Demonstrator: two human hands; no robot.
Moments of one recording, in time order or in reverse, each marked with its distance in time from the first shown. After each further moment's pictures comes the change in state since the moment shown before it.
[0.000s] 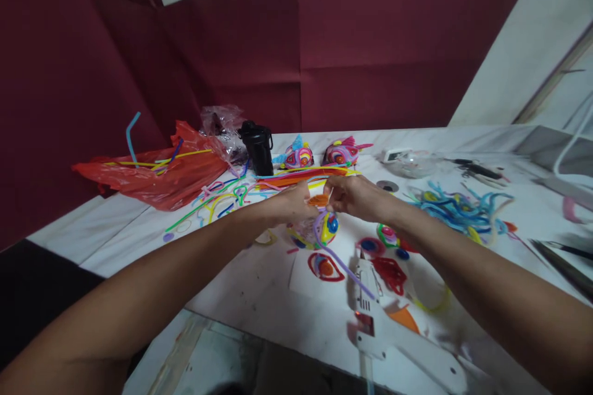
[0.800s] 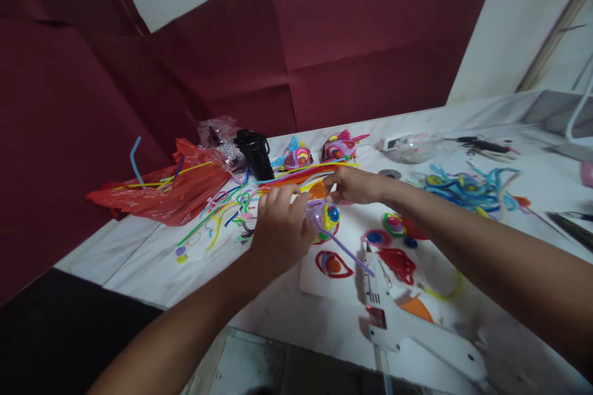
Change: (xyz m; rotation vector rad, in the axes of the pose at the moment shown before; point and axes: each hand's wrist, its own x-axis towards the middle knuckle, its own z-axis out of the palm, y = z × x) left_hand -0.038 -0.026 0.035 0.475 0.735 0.481; right_hand 0.016 0.010 -0.010 0.052 -0.113 -0.026
